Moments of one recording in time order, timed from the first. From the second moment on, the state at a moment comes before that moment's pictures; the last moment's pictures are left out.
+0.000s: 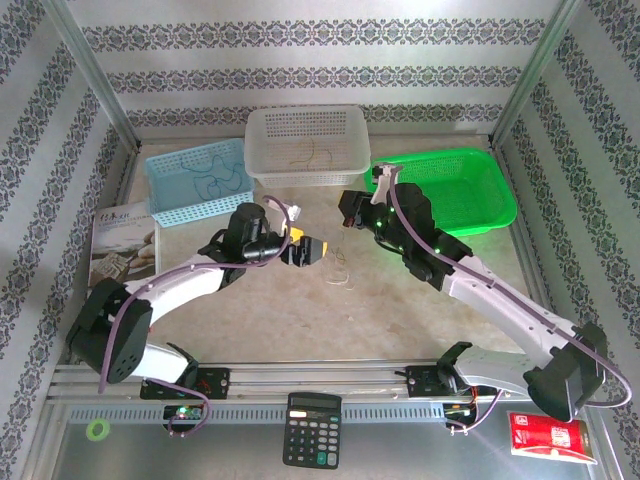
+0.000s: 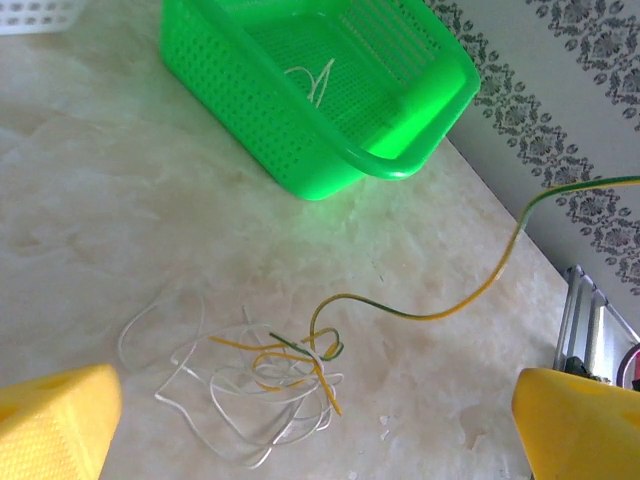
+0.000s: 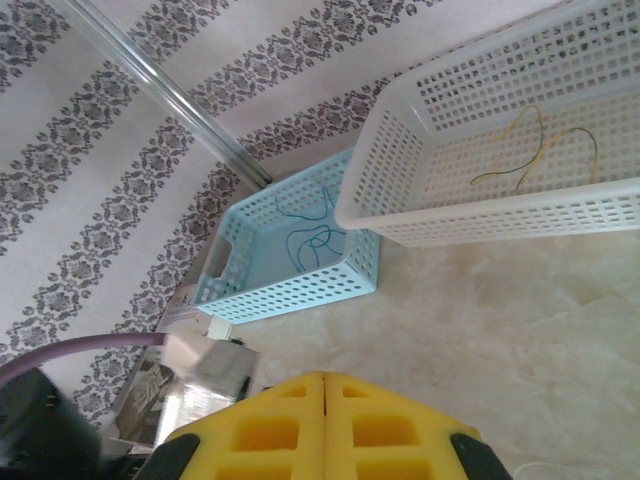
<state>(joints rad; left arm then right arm) -0.53 1.43 0.75 0.22 0.51 -0.38 0.66 1.15 0.98 -0.09 -0.03 0.68</state>
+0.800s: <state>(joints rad) -0.63 1.69 0.72 0.47 0.48 -0.39 0.70 1.14 1.13 -0.10 -0.02 0.67</state>
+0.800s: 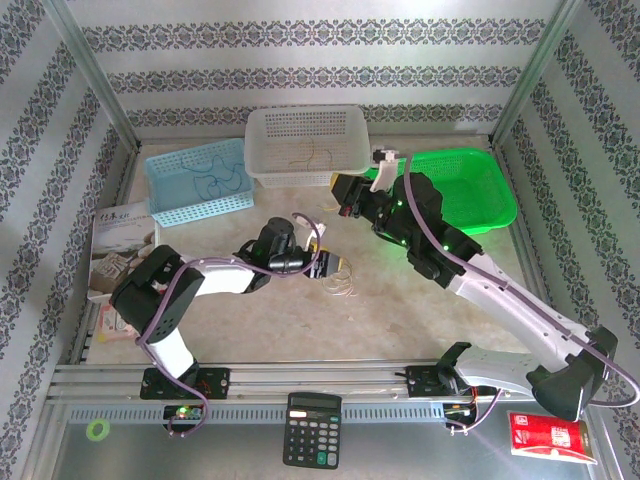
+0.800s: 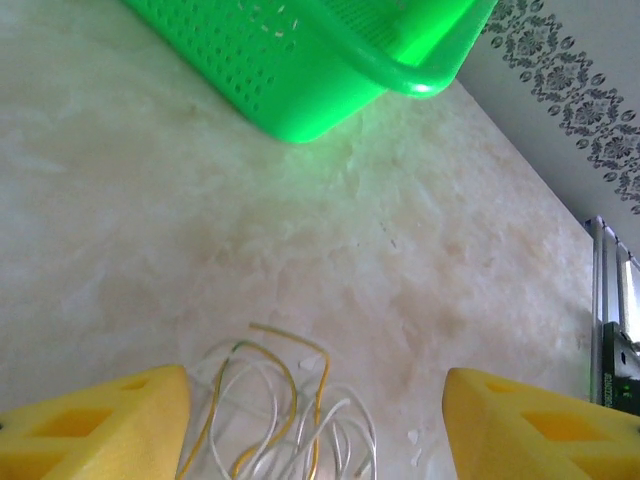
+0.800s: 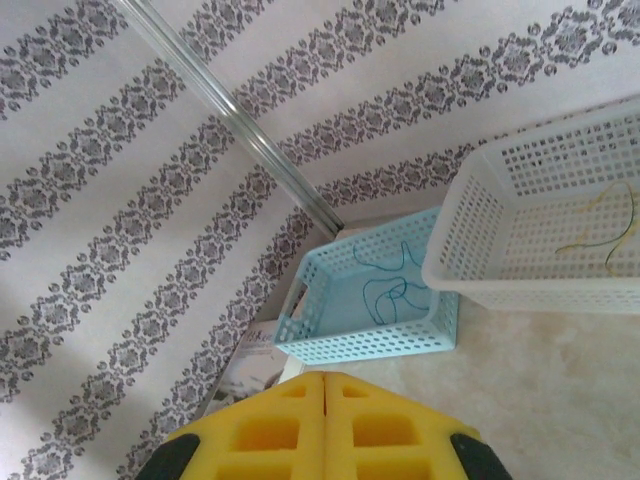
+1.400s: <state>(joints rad) -0.56 1.27 0.65 0.32 0.24 -0.39 0.42 1.40 1.36 -0.09 -0.02 0.67</state>
